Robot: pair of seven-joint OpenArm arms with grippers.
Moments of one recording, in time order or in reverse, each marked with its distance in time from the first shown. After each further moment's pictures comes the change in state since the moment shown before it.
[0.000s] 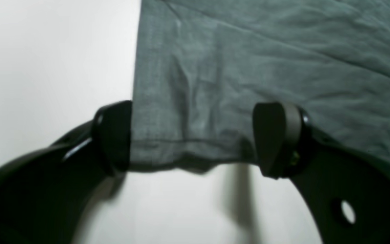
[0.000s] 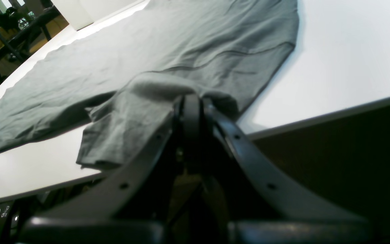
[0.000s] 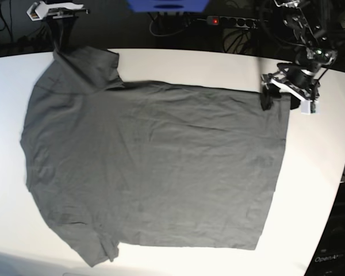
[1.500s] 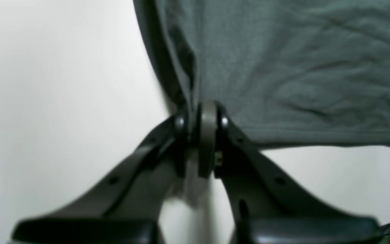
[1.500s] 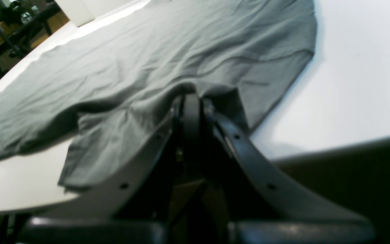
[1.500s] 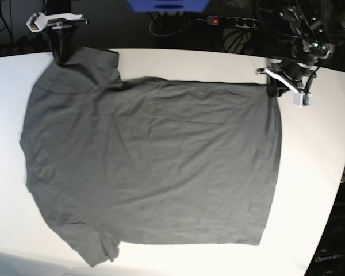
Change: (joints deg) left arm 3.3 2.4 0.1 7.3 0.9 0.5 8.4; right arm 4.0 1.2 -0.1 0.0 0.2 0.0 -3.9
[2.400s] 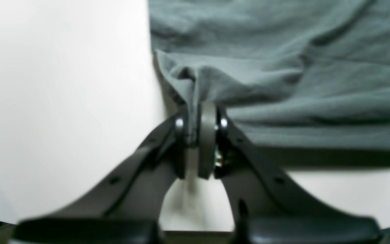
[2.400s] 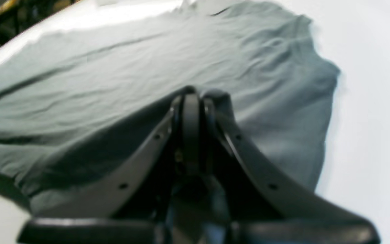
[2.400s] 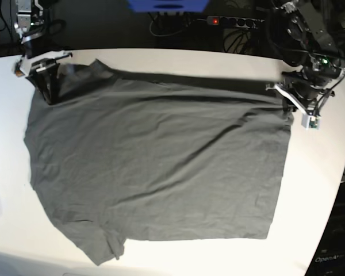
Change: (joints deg) left arm -6.5 -0.5 0.1 13.9 4.9 0.6 16.2; right arm 8.4 10.7 0.0 8.0 -0.6 0.0 -15.1
